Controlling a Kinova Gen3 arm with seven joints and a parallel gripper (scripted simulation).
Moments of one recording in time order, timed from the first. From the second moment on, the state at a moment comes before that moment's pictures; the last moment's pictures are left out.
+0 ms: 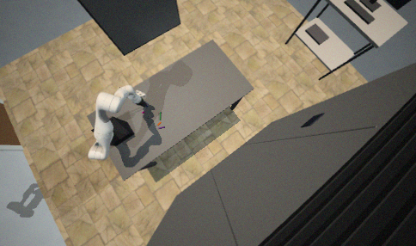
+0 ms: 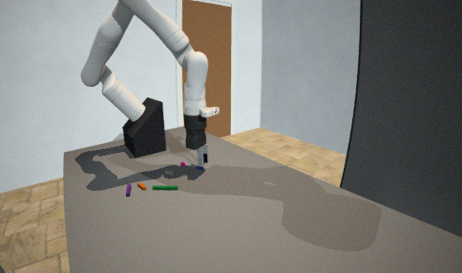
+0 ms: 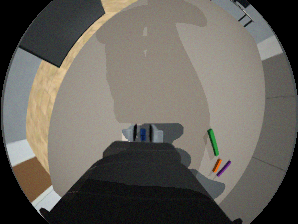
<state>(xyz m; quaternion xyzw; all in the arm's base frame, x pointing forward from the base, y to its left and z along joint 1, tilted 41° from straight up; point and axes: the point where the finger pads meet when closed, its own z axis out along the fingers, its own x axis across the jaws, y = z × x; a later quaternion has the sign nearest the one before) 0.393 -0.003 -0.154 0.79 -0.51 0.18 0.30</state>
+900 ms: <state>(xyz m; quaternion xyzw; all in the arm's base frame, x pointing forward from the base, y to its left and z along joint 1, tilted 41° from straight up) 0.395 0.040 -0.107 0.79 -0.51 0.18 0.30</state>
